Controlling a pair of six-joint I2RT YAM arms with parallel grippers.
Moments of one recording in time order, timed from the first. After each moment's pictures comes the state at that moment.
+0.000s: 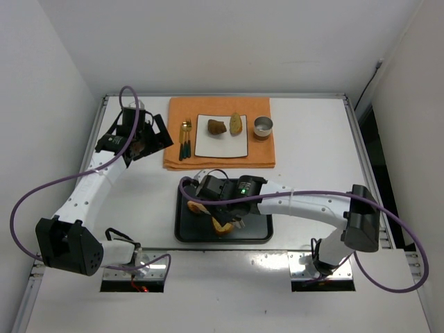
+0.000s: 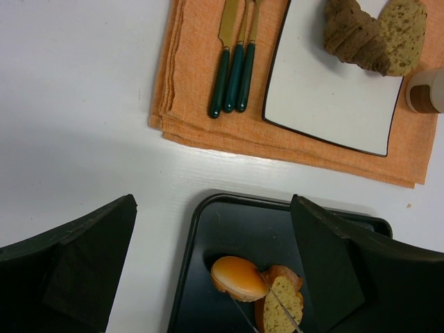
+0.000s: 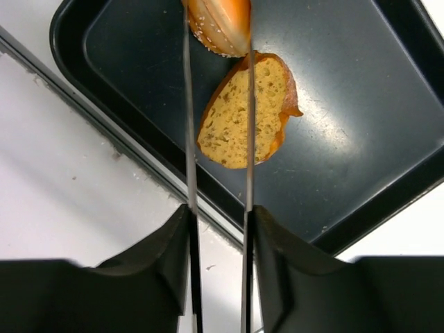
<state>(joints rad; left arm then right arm) -0.17 1.27 1.18 -0.66 -0.08 -0.55 1.21 1.59 1.27 -0.83 0.20 0.38</state>
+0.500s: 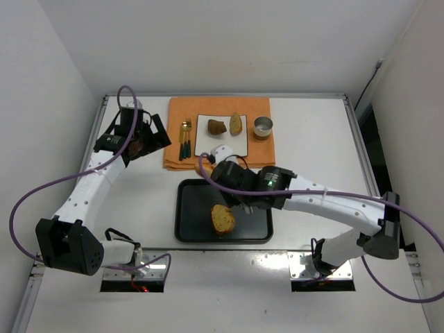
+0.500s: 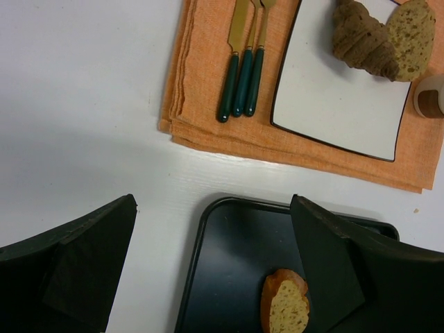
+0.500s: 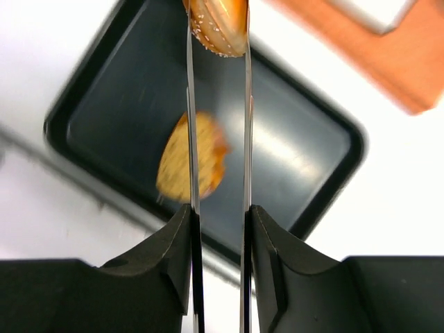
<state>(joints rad) -0.16 1.27 1.18 -0.66 -0.08 -0.53 1.18 1.44 1.33 -0.87 0.41 0.42</state>
